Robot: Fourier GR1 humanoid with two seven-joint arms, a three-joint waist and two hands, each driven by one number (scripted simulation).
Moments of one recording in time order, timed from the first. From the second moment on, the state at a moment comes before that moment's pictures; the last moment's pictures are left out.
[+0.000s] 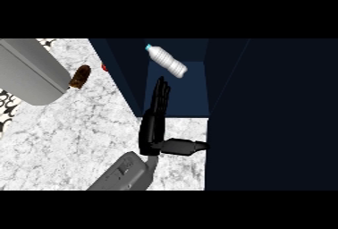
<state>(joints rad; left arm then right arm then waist) -0.43 0.02 -0.64 -1.19 0.60 0.57 -0.57 0.73 -0.31 -0.41 -2.34 -0.85 0.53 -0.03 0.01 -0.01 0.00</state>
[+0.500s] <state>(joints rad) -0.14 0.19 -0.78 -1.53 0.55 0.54 -0.54 0.74 -0.36 -0.39 -2.34 -0.85 0.61 0.00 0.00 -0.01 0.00</state>
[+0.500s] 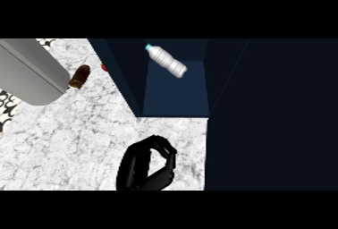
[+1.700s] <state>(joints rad) 0.25 0.71 -0.46 -1.92 0.75 0.27 -0.61 0.77 -0.39 -0.17 -2.37 -0.83 0.86 0.02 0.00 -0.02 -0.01</state>
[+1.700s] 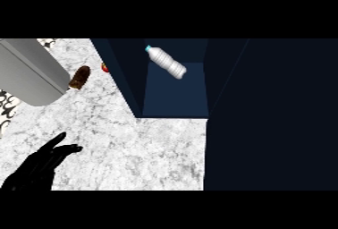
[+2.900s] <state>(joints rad) 0.49 0.90 -0.22 -1.96 0.92 0.06 -0.65 0.40 -0.43 0.19 -2.35 -0.77 0.73 0.25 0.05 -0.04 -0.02</state>
